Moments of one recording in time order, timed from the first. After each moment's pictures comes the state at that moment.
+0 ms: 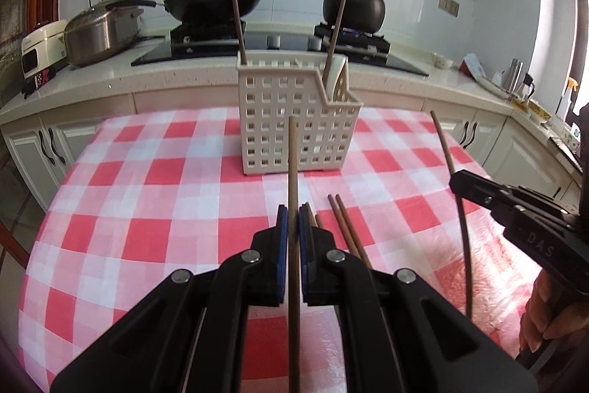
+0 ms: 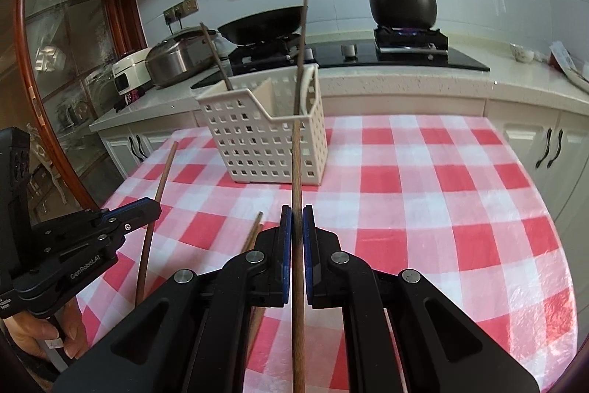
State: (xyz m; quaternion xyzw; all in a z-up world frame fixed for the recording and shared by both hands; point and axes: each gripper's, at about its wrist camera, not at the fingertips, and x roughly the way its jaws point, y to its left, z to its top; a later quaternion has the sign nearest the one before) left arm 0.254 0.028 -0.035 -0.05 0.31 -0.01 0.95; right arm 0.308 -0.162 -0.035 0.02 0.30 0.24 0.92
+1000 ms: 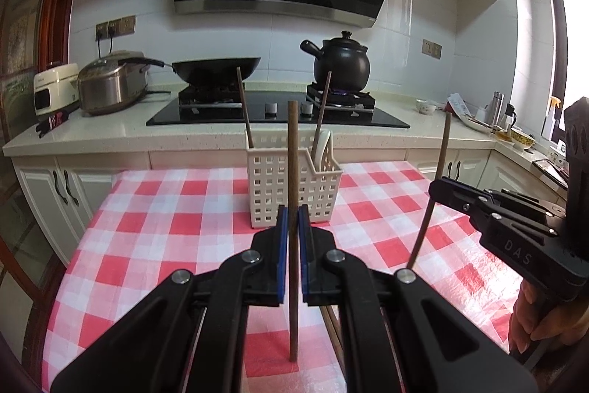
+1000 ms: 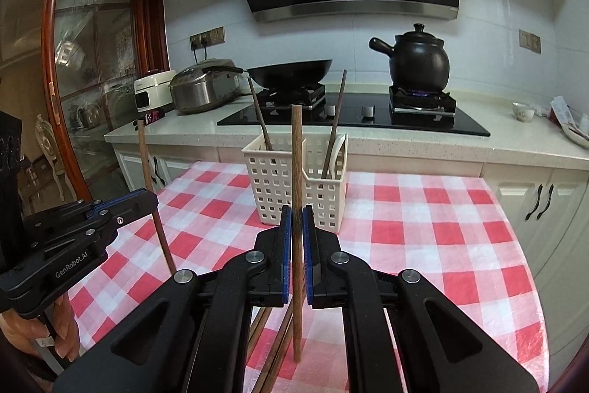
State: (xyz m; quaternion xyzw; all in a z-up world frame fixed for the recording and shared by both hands) left arm 0.196 0.028 0.031 -0.03 0.22 -0.02 0.98; right arm 0.262 -0.148 0.024 -0.01 0.21 0.25 0.94
